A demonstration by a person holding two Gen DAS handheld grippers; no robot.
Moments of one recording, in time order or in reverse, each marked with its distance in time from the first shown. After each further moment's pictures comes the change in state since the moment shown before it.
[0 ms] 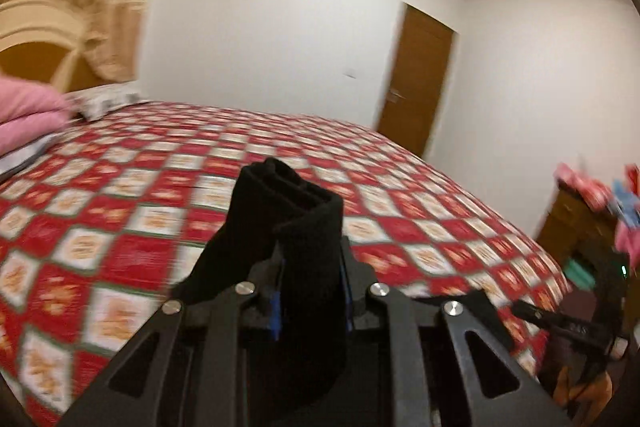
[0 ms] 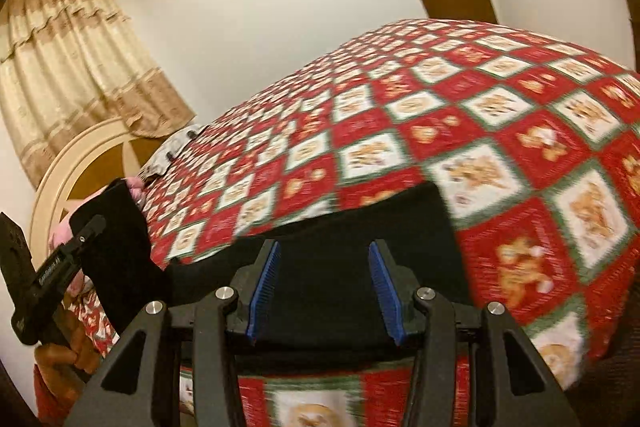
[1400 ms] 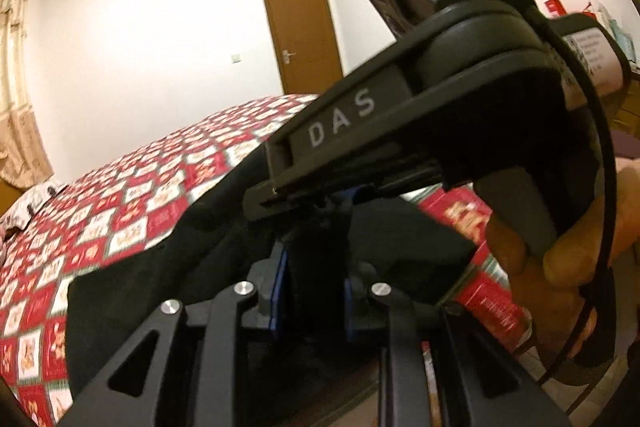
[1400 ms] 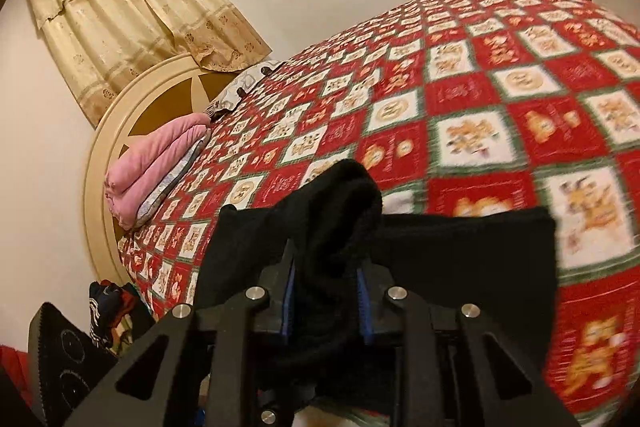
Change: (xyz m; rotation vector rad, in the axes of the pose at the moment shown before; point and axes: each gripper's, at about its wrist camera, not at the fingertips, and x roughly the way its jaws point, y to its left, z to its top) left arm 0.034 -0.191 -0.105 0.497 0.063 -0.128; right arm 0.073 0.020 0.036 -0.162 0.241 0.300
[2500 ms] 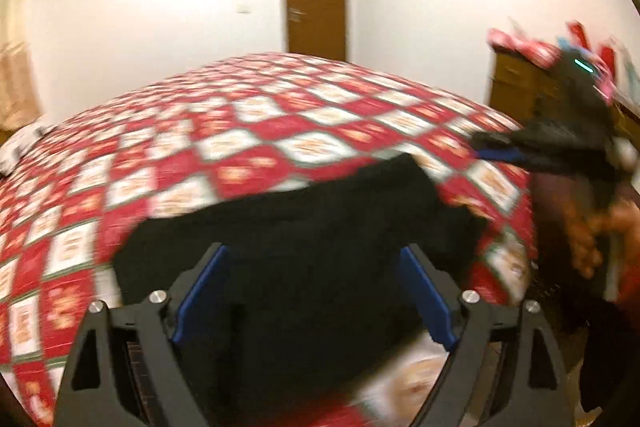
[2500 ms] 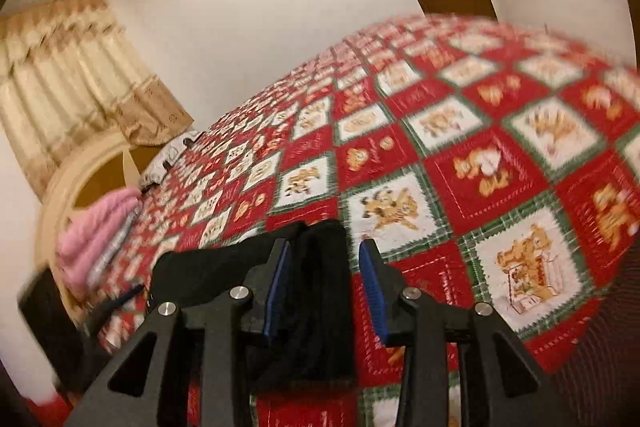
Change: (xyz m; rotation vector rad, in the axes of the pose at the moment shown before) left arm 0.006 0.078 0.007 -0.178 0.166 -0.018; right arm -0.103 -0.064 -0.036 0.125 -0.233 -0.269
